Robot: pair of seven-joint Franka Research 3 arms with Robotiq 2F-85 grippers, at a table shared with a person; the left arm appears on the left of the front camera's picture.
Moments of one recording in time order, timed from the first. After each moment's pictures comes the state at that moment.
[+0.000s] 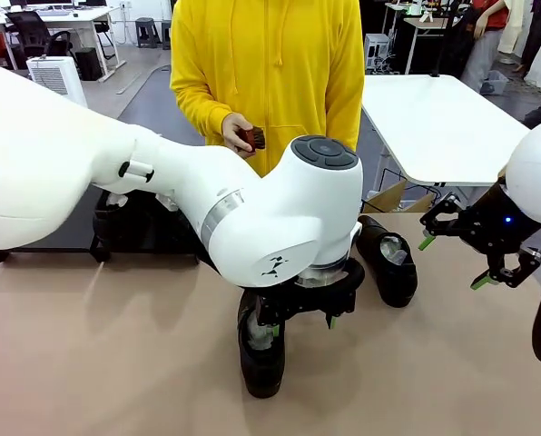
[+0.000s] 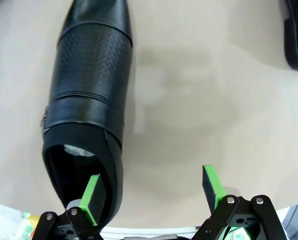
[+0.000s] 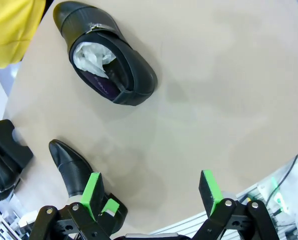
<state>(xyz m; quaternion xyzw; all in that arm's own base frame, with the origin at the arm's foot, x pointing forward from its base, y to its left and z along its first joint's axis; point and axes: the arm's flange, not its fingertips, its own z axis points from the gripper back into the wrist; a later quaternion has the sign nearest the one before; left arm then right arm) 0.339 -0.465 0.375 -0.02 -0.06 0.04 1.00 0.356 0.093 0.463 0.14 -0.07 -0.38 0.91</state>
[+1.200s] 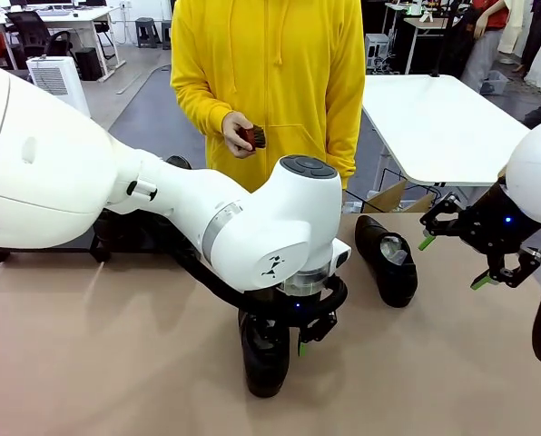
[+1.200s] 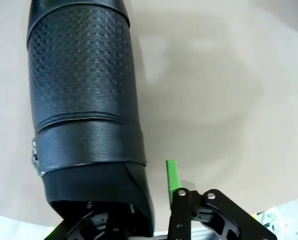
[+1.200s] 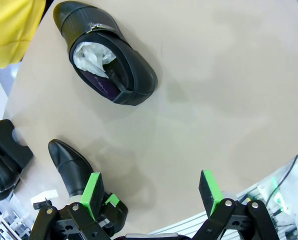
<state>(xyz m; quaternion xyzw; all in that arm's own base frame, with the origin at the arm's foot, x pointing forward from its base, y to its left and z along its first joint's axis) 0.356 -0.450 0.337 0.01 0.00 -0.04 1.00 0.356 0.093 0.463 0.14 -0.07 -0.38 0.91</state>
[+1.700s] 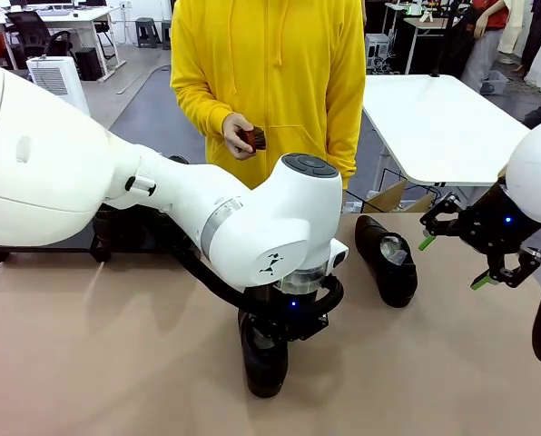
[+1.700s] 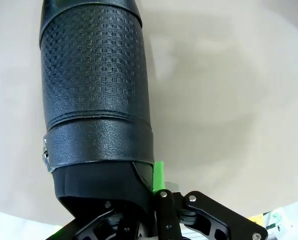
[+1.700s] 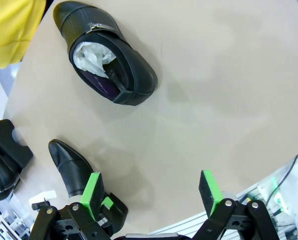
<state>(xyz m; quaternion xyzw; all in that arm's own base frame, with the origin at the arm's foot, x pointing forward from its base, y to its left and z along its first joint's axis) 0.357 -0.446 0.339 0.02 0.00 -0.04 1.00 0.356 0.093 0.463 0.14 -0.07 -0.38 0.91</state>
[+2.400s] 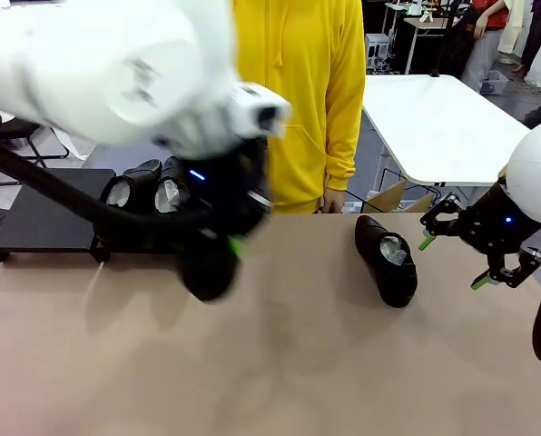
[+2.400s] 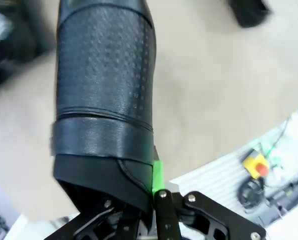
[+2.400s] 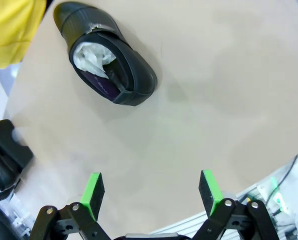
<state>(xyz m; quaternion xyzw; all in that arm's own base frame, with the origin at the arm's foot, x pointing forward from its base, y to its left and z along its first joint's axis) 0.368 -0.304 0.562 -0.05 -0.08 -0.16 0.98 0.356 0.093 0.463 0.14 -0.07 -0.38 0.91</state>
